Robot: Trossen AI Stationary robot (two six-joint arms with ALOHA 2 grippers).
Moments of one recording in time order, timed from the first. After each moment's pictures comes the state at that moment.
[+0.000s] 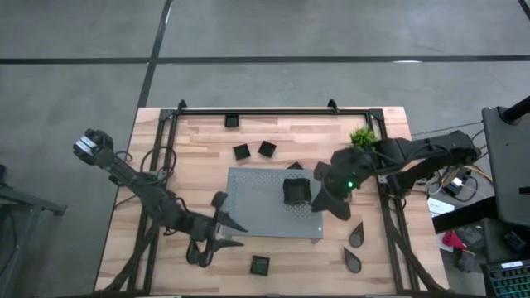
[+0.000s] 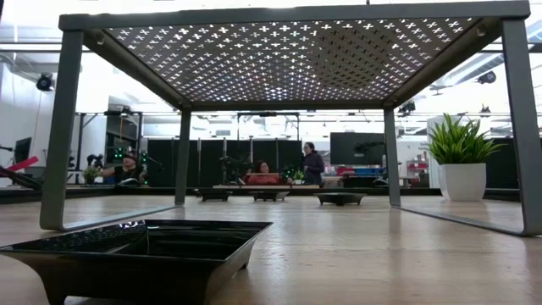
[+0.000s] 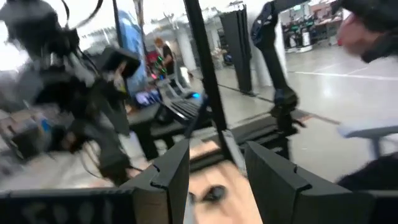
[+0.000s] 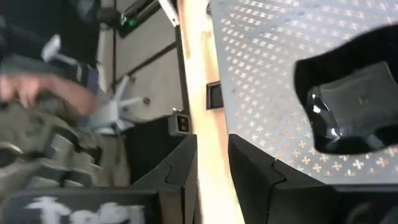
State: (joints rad) left arm -0.66 1.26 0.85 0.54 -0.38 0.24; right arm 0.24 1.29 1.37 -0.79 -0.28 0.71
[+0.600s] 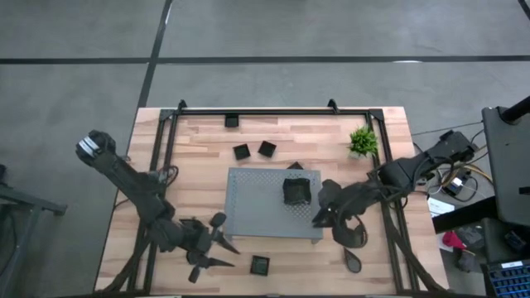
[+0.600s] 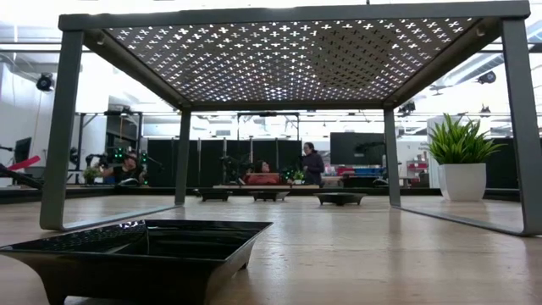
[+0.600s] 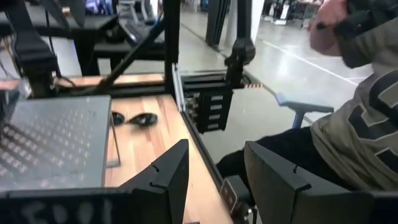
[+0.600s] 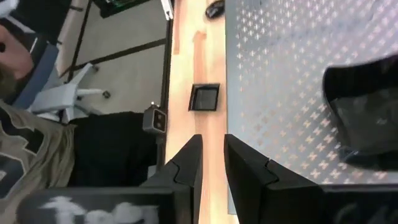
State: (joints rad) left arm -0.77 1.32 0.85 0.31 -0.38 -0.21; right arm 0.48 1.33 1.34 -0.75 0.02 0.65
